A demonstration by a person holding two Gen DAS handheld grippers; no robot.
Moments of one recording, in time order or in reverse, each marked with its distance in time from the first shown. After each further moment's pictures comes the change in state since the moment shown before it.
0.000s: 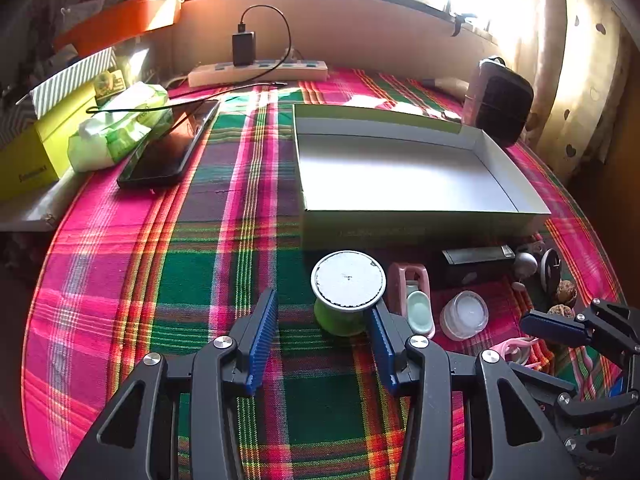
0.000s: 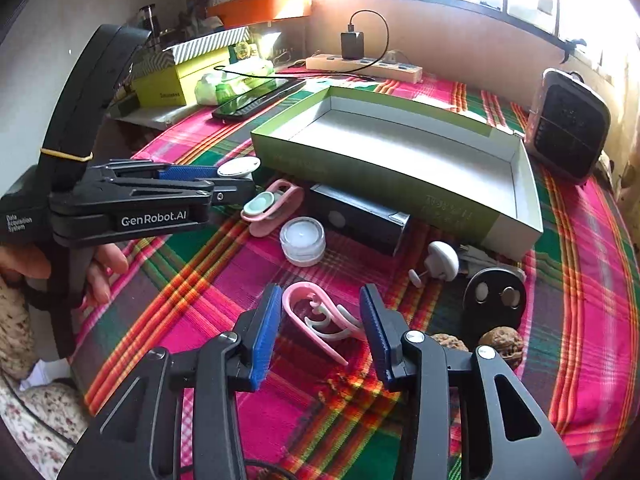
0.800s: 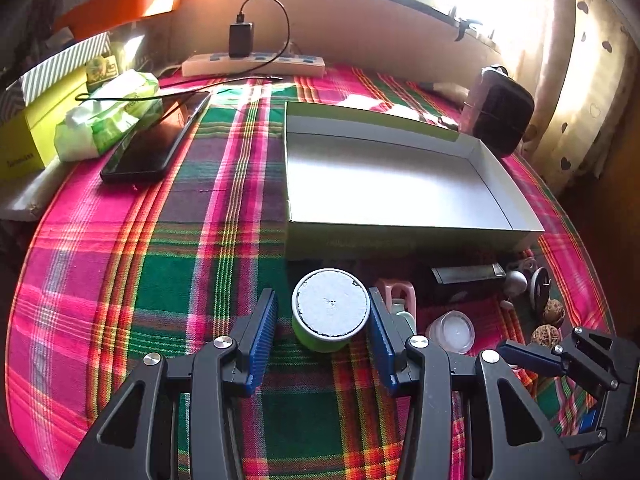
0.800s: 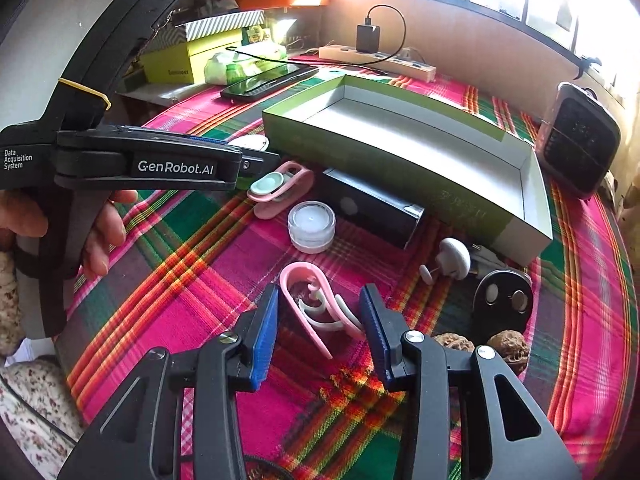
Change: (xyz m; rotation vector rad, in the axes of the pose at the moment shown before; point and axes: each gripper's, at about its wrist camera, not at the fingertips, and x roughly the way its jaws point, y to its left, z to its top) left arm 0.009 -0.001 0.010 -0.061 0.023 -0.055; right arm 0.008 0.009 -0.004 -0.091 0.019 -0.031
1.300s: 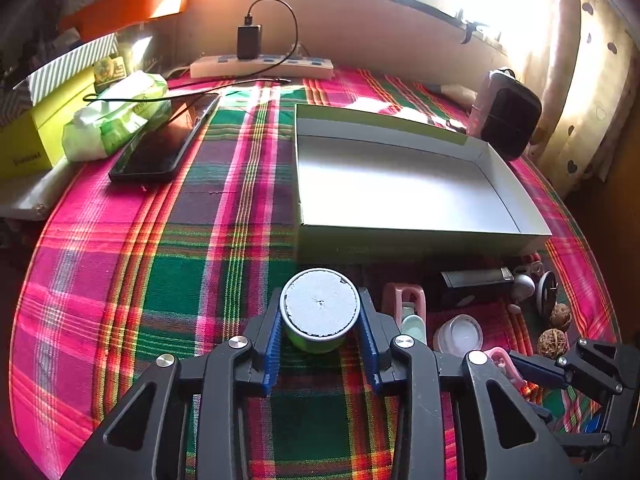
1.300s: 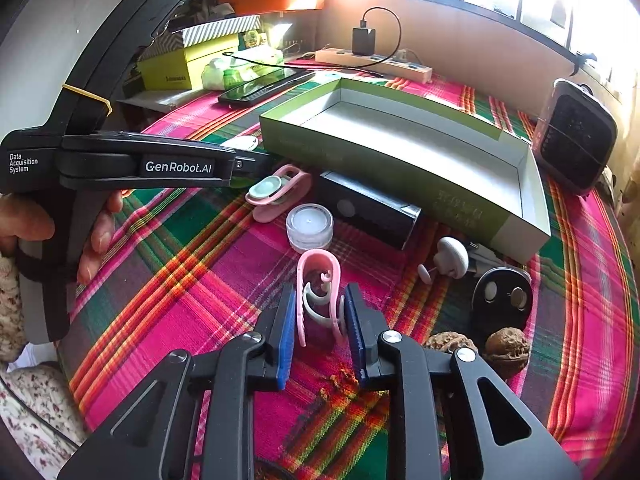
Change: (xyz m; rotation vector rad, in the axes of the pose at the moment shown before) left arm -0.001 0.002 0.000 0.002 -0.014 0.031; right arm -0.003 0.000 0.001 0.024 -0.007 -0.004
